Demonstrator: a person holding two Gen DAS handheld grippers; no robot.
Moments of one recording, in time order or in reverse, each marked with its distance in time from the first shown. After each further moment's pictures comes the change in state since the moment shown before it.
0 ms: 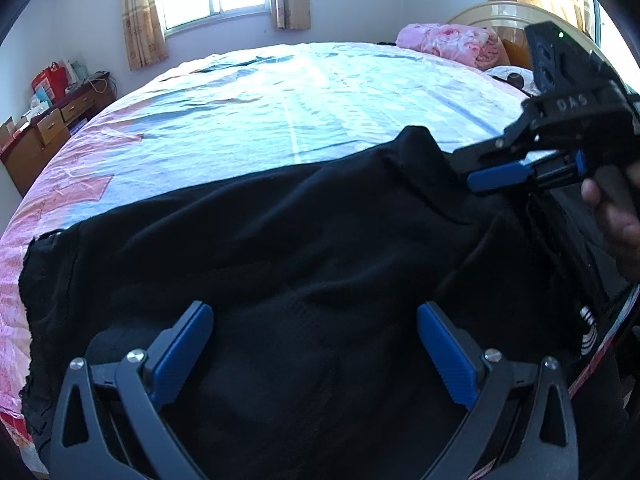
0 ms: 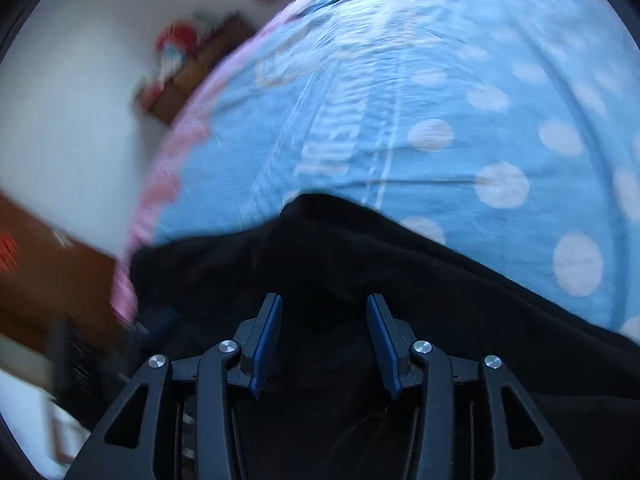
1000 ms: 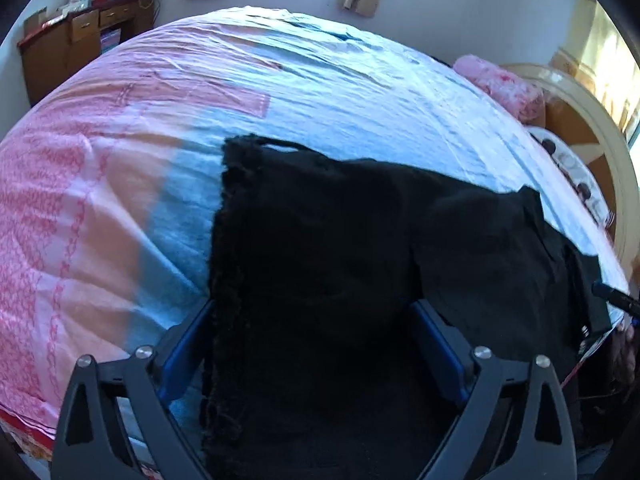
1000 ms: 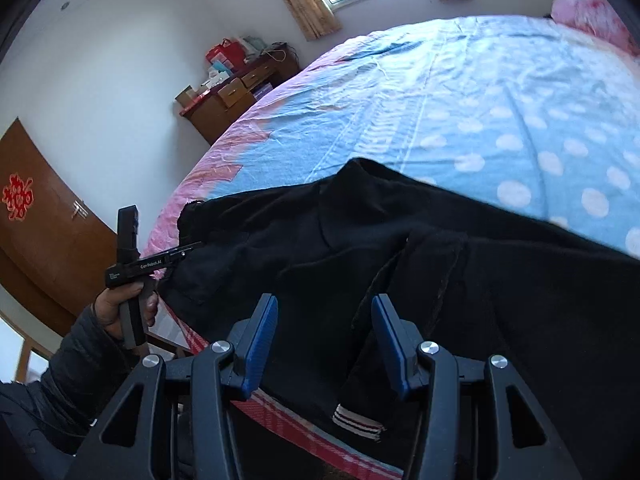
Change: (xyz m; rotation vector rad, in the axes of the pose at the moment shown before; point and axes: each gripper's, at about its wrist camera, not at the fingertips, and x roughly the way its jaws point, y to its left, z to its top) left arm -0.001 0.178 -0.021 -0.269 0.099 -0.114; right arm -0.080 0.039 -0.112 -0.237 -0.174 -0.025
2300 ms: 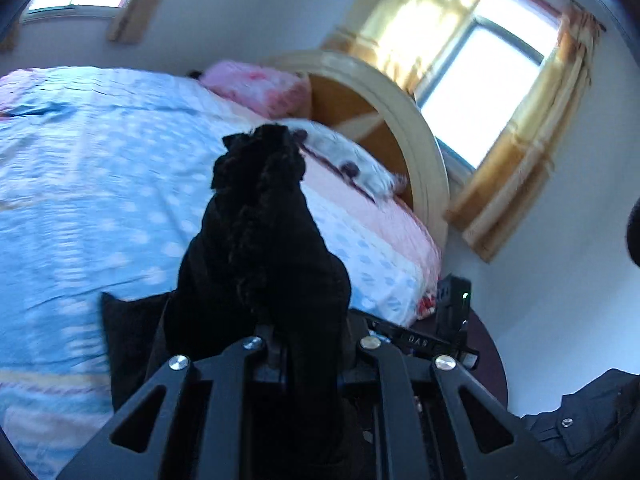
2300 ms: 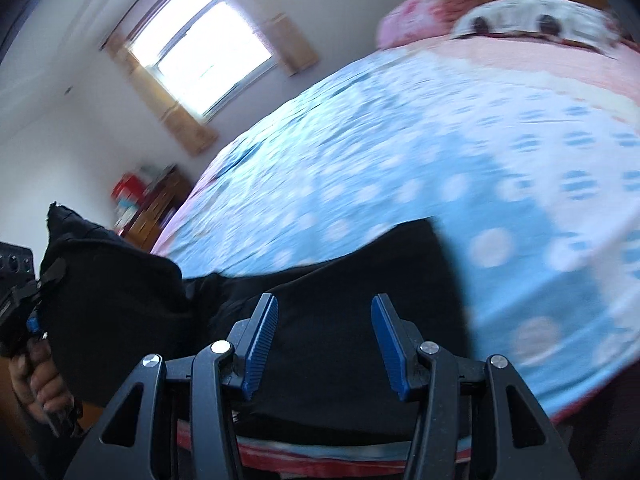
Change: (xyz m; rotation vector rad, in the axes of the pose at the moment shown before) left arm -0.073 -0.336 0.077 0.328 -0.010 -0.731; right arm -0.170 -0.130 -0.055 0.421 -0.385 -0.304
